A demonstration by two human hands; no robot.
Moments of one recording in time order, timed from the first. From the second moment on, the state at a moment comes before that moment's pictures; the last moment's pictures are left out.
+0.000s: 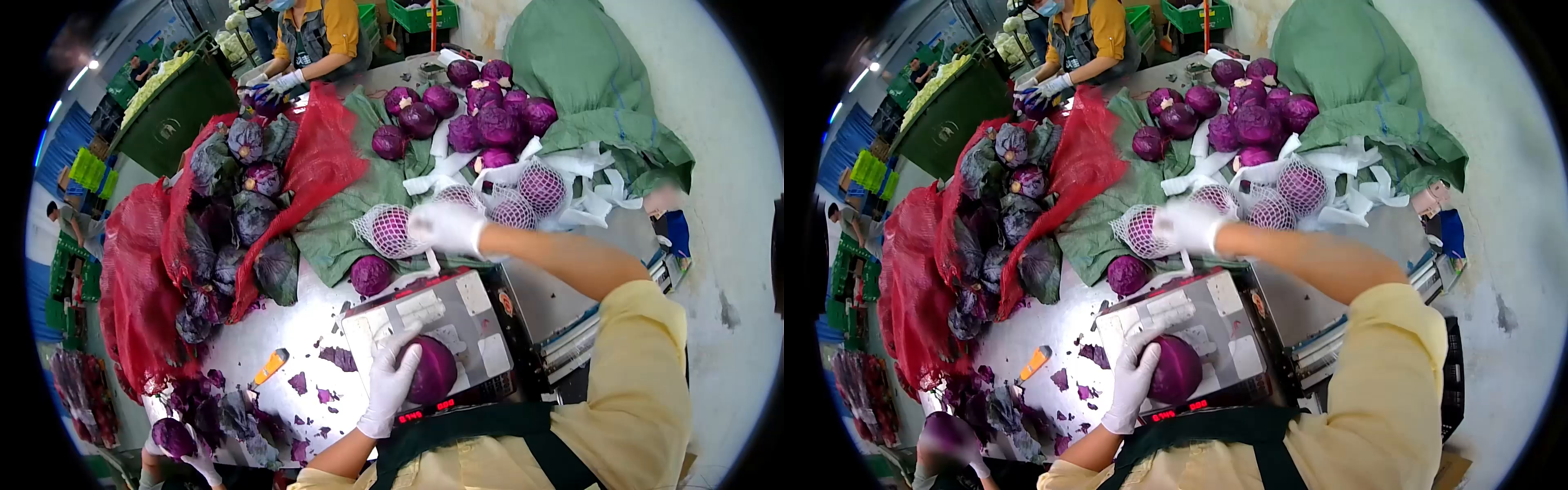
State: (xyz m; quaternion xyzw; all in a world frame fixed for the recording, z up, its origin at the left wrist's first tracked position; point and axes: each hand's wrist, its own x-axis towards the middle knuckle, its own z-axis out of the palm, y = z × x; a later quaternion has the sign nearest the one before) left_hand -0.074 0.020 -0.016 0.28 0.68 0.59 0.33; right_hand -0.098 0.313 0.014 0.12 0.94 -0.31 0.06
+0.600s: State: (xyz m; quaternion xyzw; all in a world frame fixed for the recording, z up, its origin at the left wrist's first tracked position) left_hand -0.085 0.002 -0.044 0.24 0.69 0.64 0.25; right_hand -0.152 0.364 0.048 0.20 0.92 -0.22 -0.25
